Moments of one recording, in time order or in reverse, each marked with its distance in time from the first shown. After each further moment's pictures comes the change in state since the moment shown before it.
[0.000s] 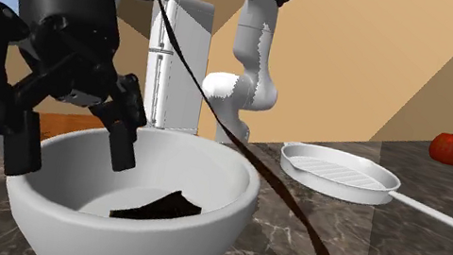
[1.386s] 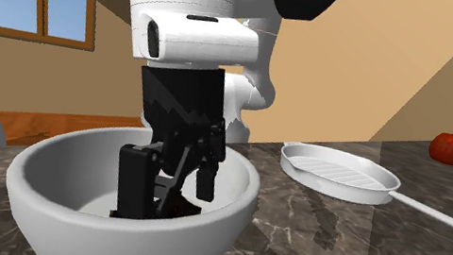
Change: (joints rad) arm 0.177 0.063 0.028 0.009 -0.483 -0.170 0.609
